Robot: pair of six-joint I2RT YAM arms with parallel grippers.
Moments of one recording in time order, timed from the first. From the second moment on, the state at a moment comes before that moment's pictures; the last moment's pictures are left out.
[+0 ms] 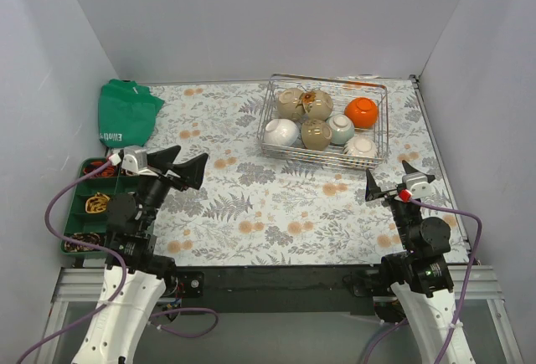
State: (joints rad) left arm -0.18 0.37 0.47 0.16 0.24 -0.44; right arm 0.26 0.01 0.26 -0.04 0.03 -0.19
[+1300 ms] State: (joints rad) left arm -0.56 1.53 1.37 -0.30 -0.16 -0.26; right arm 0.33 0.01 0.26 -0.05 0.03 -0.15
